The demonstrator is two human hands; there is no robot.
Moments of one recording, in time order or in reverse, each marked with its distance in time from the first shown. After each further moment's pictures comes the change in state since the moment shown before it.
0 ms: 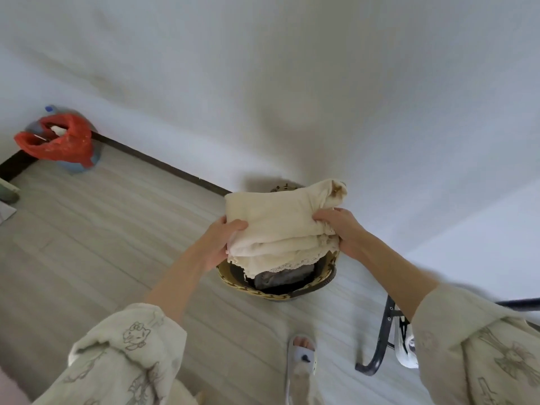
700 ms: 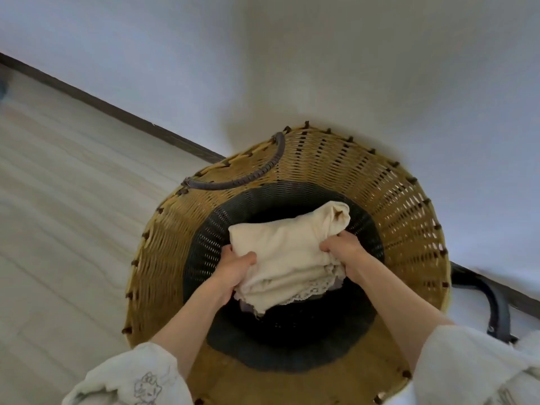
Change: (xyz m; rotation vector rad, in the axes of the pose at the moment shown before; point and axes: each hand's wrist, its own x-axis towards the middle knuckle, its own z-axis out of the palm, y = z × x) left_hand 0.379 -0.218 -0.037 0.173 0.247 -0.193; right_hand 0.386 0.211 0.015 -0.285 0.130 0.297
